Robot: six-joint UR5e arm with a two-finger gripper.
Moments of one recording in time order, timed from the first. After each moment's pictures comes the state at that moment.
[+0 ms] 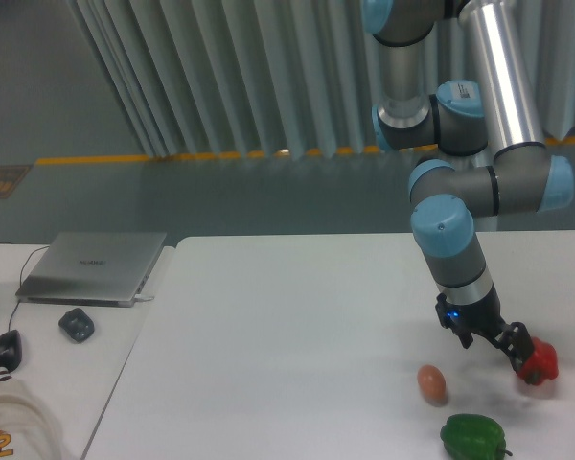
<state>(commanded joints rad) 2.25 -2.00 -1.59 -1.02 1.82 0.78</state>
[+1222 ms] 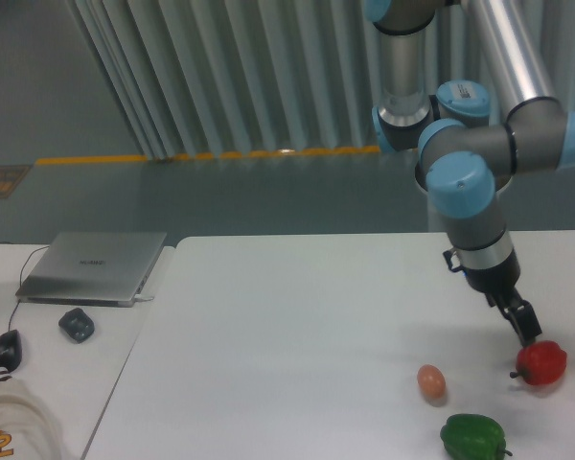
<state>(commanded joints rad) 2.34 -1.88 -1.48 -1.29 1.75 1.46</state>
